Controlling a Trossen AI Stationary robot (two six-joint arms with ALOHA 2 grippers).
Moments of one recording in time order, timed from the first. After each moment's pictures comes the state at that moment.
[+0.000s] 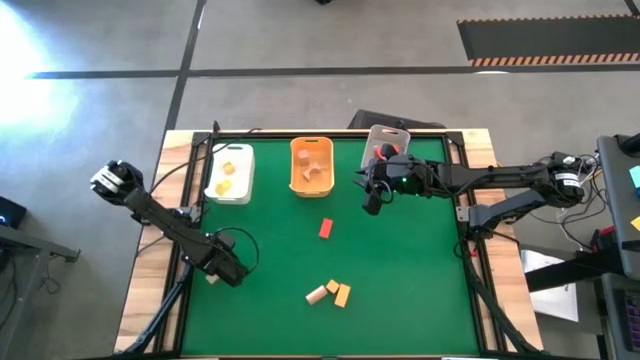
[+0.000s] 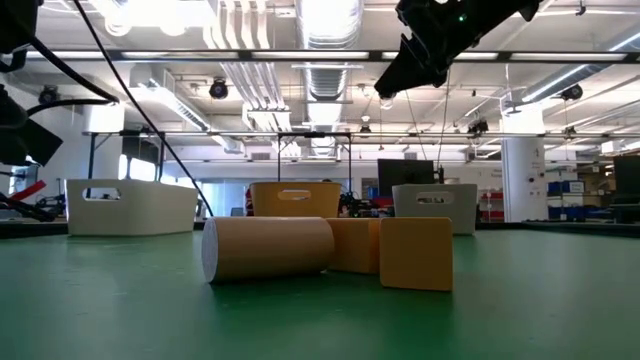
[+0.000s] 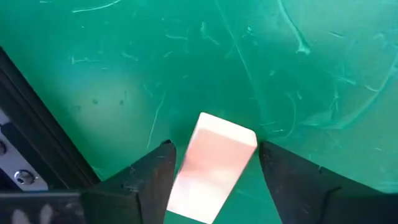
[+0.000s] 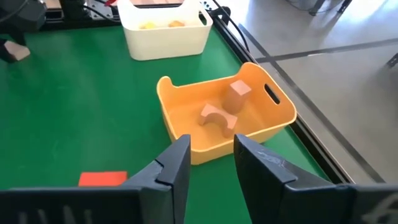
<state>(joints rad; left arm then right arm) -0.63 1.35 0.63 -0.85 0.13 -1.82 -0.13 1.27 0.93 -0.19 0.24 0.00</state>
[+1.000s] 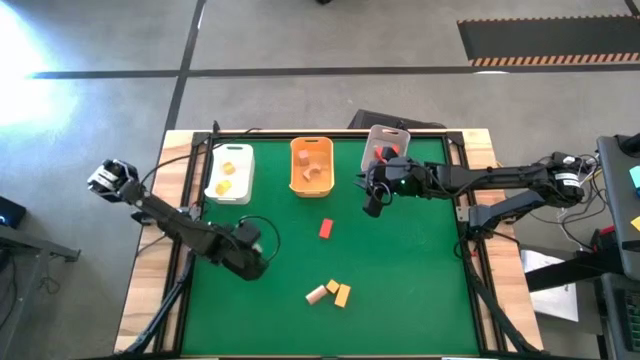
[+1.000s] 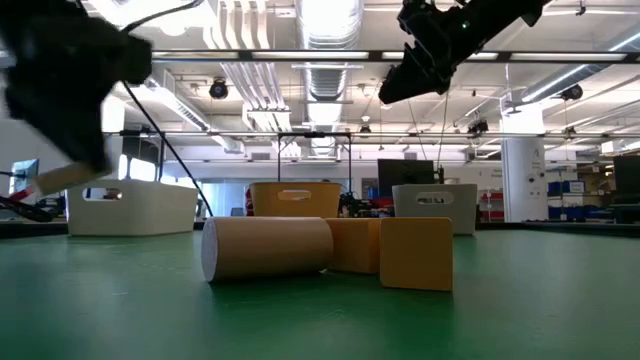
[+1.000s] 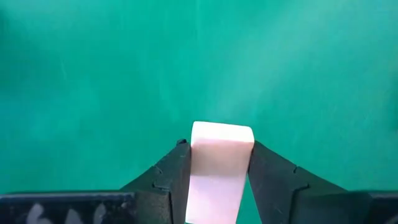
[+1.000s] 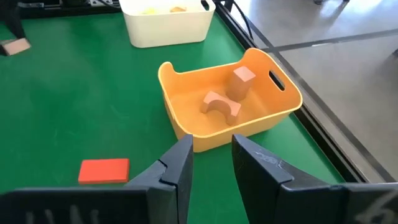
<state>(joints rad) -0.52 1.32 0.83 -0.83 -0.32 -1.33 -0.13 1.27 0.90 -0.20 0.23 0.02</state>
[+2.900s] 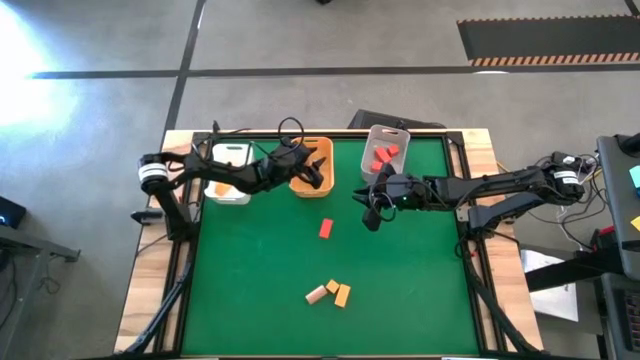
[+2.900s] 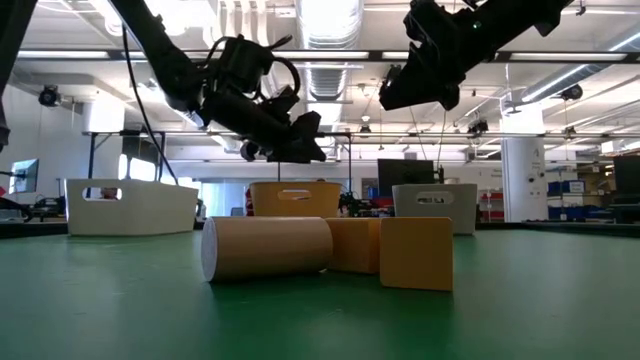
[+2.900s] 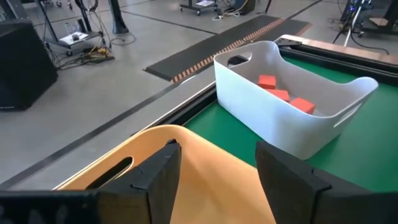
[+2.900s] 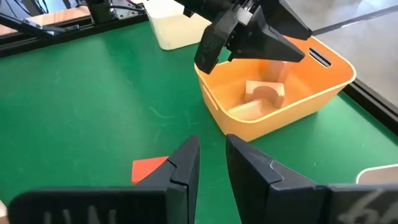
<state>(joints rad) 0.35 1.71 0.82 0.63 -0.33 -0.10 -0.03 1.27 0.80 -0.07 0.24 0.23</state>
